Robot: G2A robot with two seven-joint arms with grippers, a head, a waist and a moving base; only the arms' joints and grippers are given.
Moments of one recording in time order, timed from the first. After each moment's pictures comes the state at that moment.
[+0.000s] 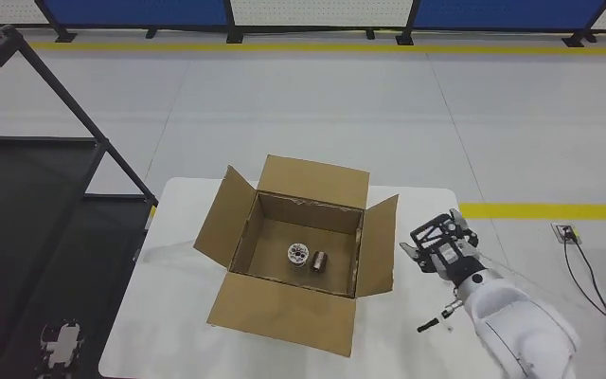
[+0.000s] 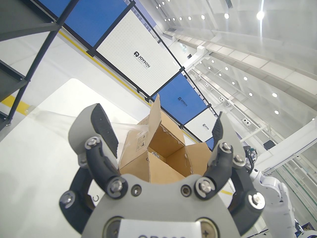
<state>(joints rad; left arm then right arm) 2.00 -1.42 -2.09 -2.13 0.21 -0.58 -0.04 -1.28 -1.17 1.56 -2.08 -1.48 -0.26 0.70</state>
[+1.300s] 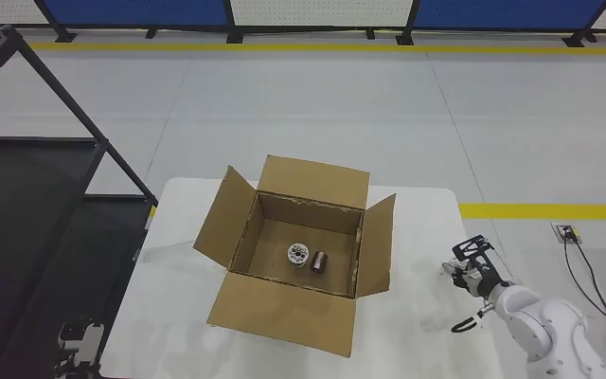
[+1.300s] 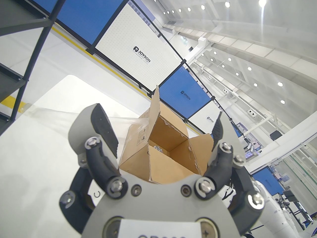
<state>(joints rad) 2.01 -1.43 -2.04 -2.14 0.32 -0.57 0.01 -1.15 -1.13 1.66 -1.48 -1.28 -0.48 0.58</state>
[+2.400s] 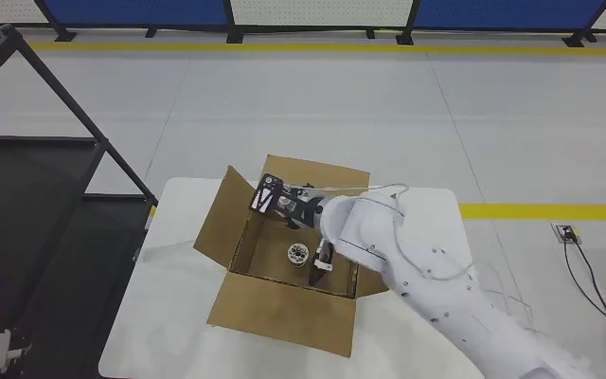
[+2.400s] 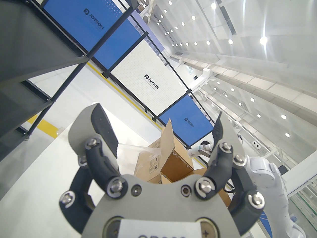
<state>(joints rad) 1.97 -1.42 -2.22 -2.06 0.08 -0.57 -0.01 -0.27 -1.38 0.62 -1.37 -1.13 -0.32 0.80</state>
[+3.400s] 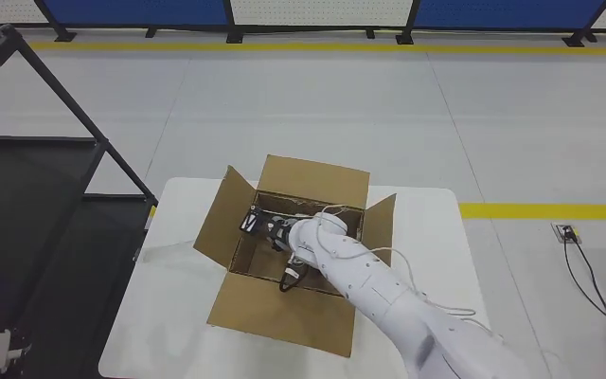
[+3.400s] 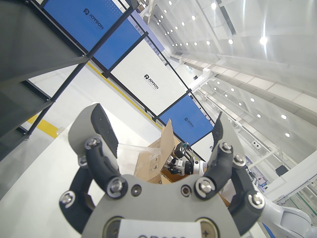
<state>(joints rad) 1.97 -1.42 -2.22 -2.06 0.08 -0.57 -0.01 -0.15 -1.77 0.34 -0.43 -1.05 -0.32 0.42</state>
